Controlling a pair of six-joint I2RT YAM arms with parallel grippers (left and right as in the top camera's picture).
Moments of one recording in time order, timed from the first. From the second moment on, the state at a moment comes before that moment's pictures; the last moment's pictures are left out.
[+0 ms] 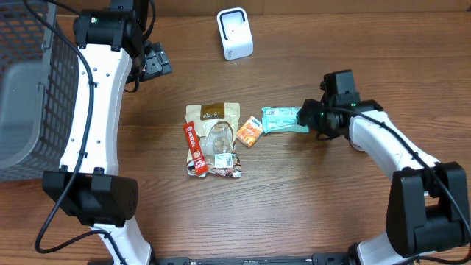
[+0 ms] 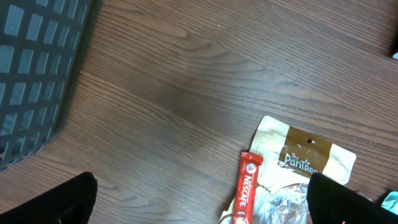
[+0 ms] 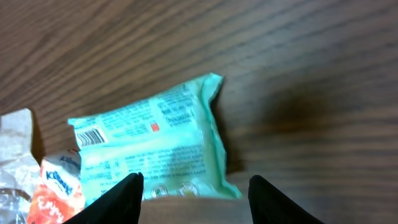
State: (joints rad) left arm -0.10 1.96 2.15 -1.50 -0.21 -0.52; right arm 0.16 1.72 1.05 -0.47 -0.17 0.49
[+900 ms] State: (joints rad) left arm -0.10 1.96 2.15 -1.50 -0.21 -0.52; right arm 0.15 1.80 0.97 -0.34 -0.24 0.41
